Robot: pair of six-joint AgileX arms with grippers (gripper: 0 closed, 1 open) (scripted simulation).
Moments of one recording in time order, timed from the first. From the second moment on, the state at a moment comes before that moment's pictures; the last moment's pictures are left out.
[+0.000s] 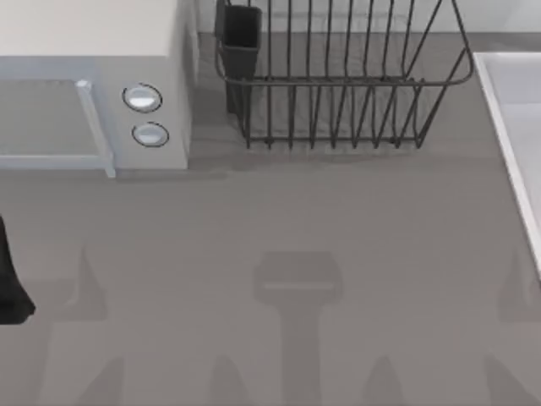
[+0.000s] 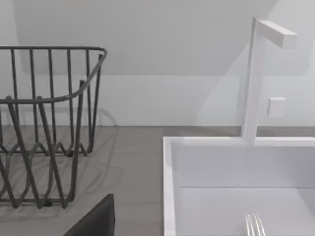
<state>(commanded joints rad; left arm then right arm) 0.00 0.00 0.00 0.00 0.00 0.00 0.00 0.00 0.00 0.00 0.00 0.00</state>
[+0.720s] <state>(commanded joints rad) 0.00 0.00 0.00 0.00 0.00 0.00 -0.05 0.50 0.47 -0.27 0.00 -0.04</state>
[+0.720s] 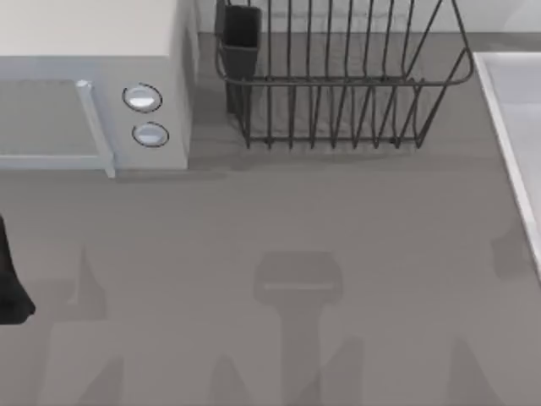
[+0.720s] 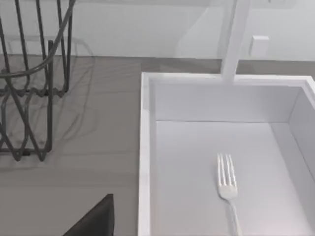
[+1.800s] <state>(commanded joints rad) 0.00 0.00 0.00 0.00 0.00 0.00 -0.20 2.24 2.05 -1.21 0.00 -0.18</state>
